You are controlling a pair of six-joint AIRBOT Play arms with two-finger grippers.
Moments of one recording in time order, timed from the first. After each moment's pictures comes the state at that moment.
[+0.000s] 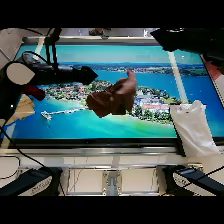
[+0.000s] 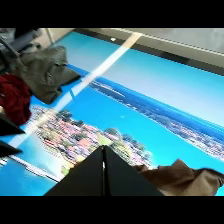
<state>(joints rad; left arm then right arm) -0.30 -1.11 1.35 1.09 -0.93 -1.43 0.14 -1.15 1.77 -0.98 1.10 1.21</state>
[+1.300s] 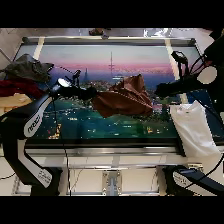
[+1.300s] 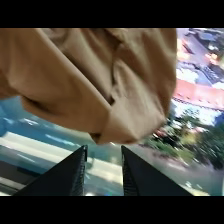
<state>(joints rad) -0.16 -1.82 1.35 0.69 -0.83 -1.19 0.05 -1.16 1.29 -1.29 1.29 1.42</state>
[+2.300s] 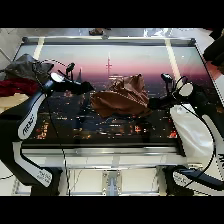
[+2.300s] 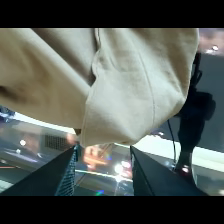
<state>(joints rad) -0.10 -1.77 1.40 0.78 -0.86 -1.21 0.05 -1.24 1.04 -1.20 1.11 1.42</state>
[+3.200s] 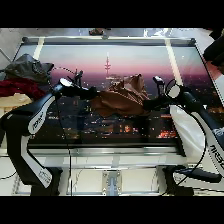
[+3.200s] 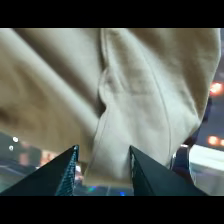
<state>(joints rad) -0.16 -1.88 1.40 0.62 -0.88 -1.17 0.13 -1.35 1.03 -1.24 1.01 1.45</state>
